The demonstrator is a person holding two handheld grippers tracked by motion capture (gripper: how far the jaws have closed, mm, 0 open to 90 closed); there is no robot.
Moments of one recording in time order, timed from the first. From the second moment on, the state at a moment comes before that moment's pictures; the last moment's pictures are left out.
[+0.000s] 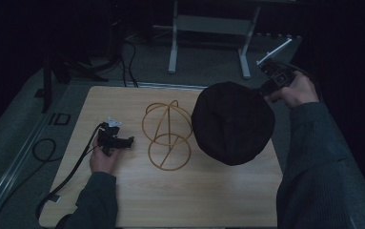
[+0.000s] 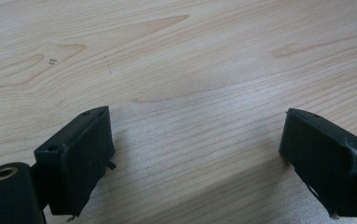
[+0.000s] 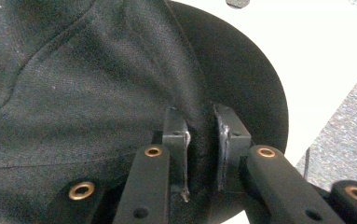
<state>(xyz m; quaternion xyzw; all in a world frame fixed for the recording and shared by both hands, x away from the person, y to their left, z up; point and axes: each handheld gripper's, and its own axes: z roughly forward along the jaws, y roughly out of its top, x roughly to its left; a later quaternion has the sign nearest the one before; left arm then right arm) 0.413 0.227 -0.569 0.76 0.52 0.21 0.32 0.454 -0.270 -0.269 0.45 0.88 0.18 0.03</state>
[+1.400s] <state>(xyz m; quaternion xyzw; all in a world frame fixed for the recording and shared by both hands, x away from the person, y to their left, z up) 0.412 0.227 -0.569 0.76 0.52 0.21 0.32 0.471 -0.208 -0.258 0.43 0.87 0.24 -0.02</state>
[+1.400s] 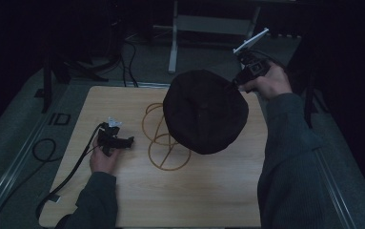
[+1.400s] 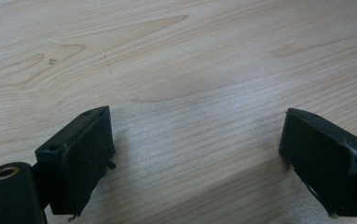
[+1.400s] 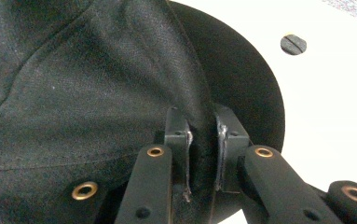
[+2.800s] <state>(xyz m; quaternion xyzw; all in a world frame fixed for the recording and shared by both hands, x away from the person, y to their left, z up) 0.412 0.227 -0.569 0.76 0.52 0.21 0.32 0.482 -0.138 -0.262 0.41 0.88 0.25 -0.02</state>
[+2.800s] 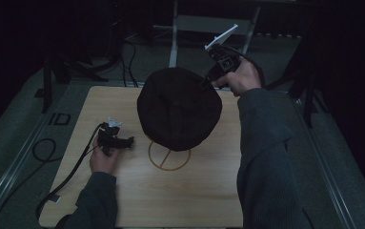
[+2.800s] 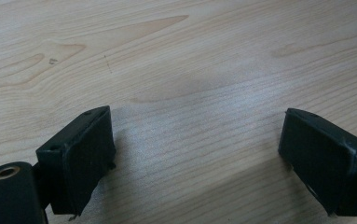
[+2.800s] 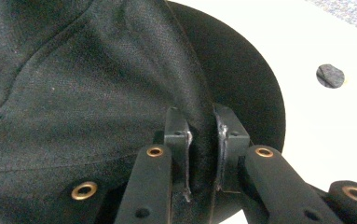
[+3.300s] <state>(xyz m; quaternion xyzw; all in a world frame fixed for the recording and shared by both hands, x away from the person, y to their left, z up) 0.412 0.227 -0.569 0.76 0.52 0.21 0.32 0.486 -0.117 -0.273 0.41 0.88 0.23 -0.02</state>
